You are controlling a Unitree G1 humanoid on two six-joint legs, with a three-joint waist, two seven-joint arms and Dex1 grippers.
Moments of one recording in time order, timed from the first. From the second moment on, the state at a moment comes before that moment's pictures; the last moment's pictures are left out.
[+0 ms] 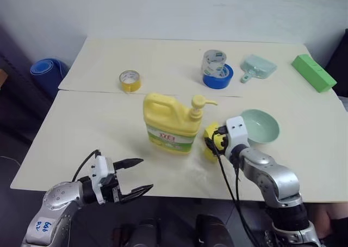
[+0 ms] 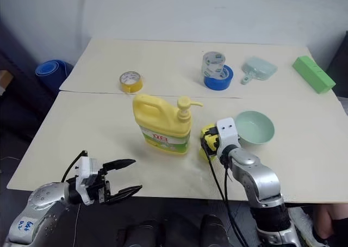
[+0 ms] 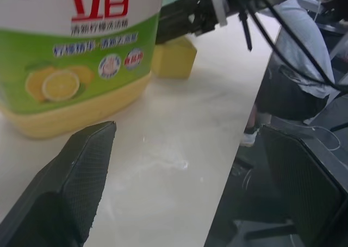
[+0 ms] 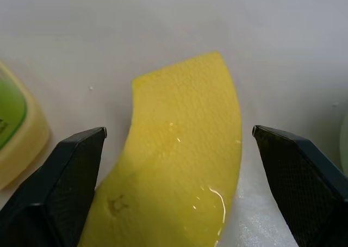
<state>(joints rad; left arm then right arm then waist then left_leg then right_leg) 0.21 0.61 0.10 -0.35 -0.52 0.15 -0.95 -0.30 -0.32 0.06 -0.31 0.33 0.93 0.06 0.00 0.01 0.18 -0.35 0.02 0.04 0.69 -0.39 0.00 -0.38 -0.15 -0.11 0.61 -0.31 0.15</state>
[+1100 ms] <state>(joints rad) -0.12 0.45 -0.01 -0.26 -0.52 0.12 -0.97 -0.34 -0.90 -0.52 0.25 0.38 0.59 0.46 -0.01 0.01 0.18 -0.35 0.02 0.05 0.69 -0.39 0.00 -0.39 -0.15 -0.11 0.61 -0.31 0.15</state>
